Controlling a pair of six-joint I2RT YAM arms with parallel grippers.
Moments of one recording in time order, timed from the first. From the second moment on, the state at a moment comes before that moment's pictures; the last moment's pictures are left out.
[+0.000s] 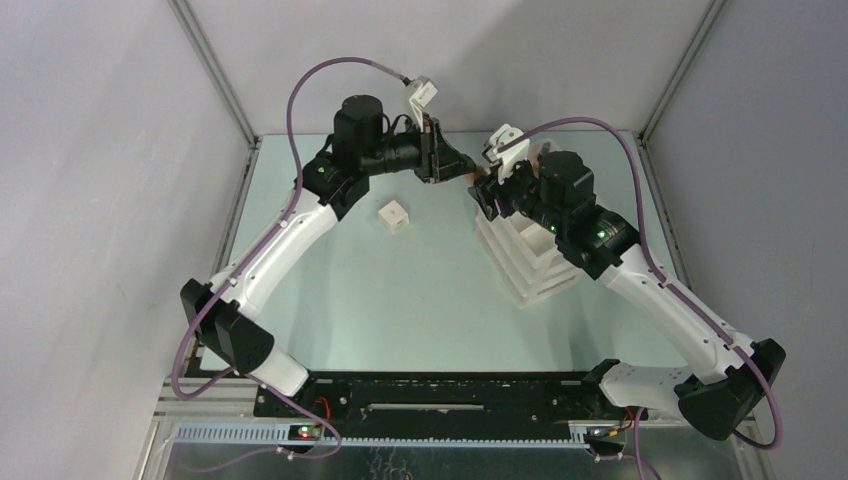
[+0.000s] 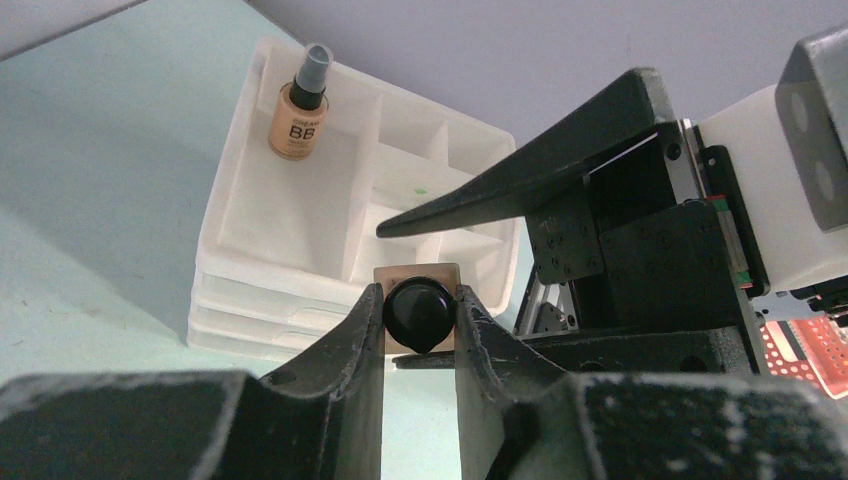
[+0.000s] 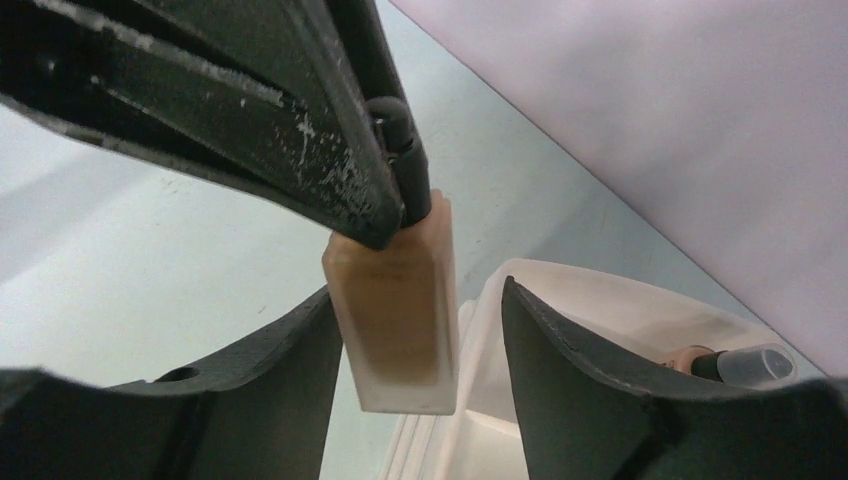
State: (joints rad) left arm -0.58 1.54 1.65 -0.27 0.63 -0.39; right arm 0.66 1.20 1.28 -0.29 -0.05 -0.23
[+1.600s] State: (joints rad) left arm -0.57 1.40 1.50 -0.30 0.56 -0.06; right arm 0.22 1.23 1.07 0.16 -0.43 -0.12
